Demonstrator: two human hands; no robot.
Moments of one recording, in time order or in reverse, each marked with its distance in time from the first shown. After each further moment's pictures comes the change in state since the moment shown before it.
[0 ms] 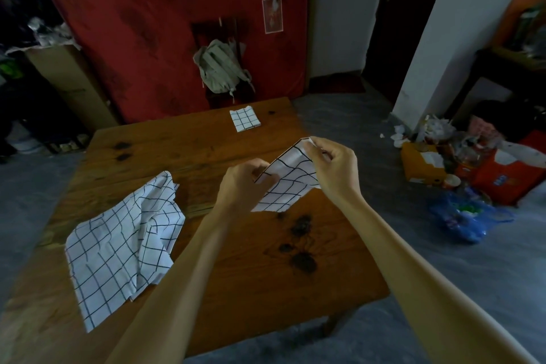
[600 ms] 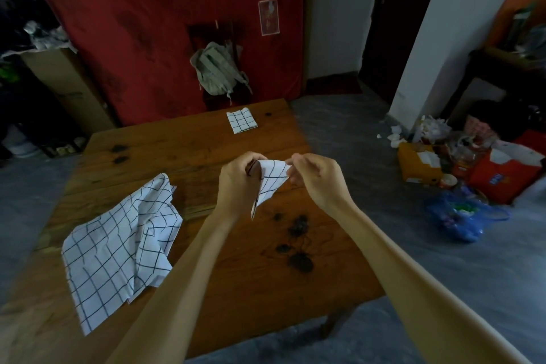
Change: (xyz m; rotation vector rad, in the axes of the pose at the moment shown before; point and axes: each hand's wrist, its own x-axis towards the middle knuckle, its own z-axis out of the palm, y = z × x) left_hand 0.001 0.015 0.000 -0.158 0.226 0.010; right_hand -0.014 0.005 0.003 -0.040 -0.202 0.052
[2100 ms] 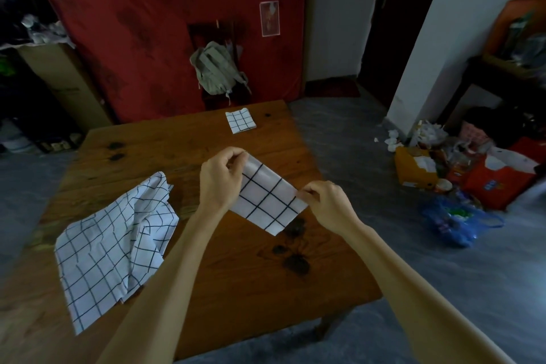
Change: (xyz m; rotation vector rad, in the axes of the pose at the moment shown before) left_hand 0.005 -0.011 -0.020 0.007 0.129 -0.021; right_hand -0.013 0.051 -0.011 -0.409 -0.218 0.037
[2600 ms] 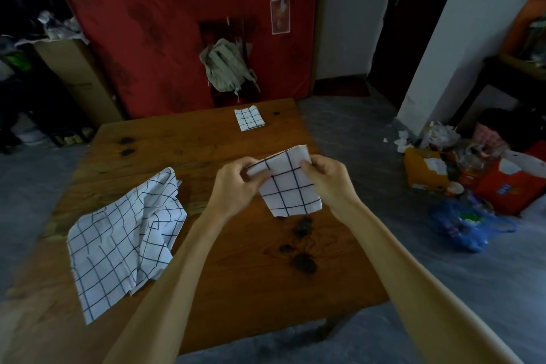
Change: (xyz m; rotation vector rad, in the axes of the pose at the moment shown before) left_hand -0.012 -0.002 -0.004 -0.095 -0.299 -0.154; right_hand 0.019 -0.051 -0.012 0.551 0.083 0.166
